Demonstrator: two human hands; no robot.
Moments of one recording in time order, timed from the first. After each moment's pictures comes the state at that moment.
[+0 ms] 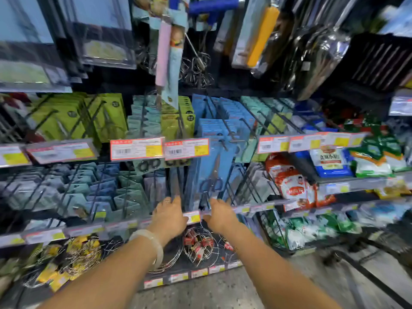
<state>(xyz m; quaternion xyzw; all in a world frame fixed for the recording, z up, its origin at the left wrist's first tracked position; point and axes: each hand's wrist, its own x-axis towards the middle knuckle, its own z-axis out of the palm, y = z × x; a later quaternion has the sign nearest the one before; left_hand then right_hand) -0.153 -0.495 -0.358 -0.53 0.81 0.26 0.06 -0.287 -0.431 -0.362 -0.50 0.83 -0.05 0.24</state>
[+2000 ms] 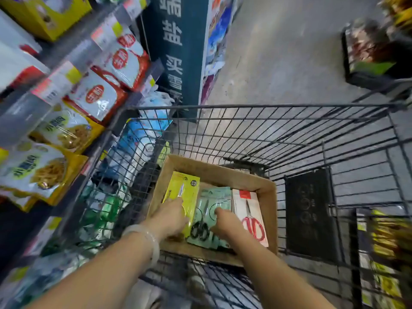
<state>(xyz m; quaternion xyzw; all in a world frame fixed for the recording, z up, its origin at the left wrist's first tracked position) -1.173 0.074 -0.515 -0.02 0.90 0.15 0.42 -1.152 0.233 -0.588 0.08 0.90 -0.15 0.40</state>
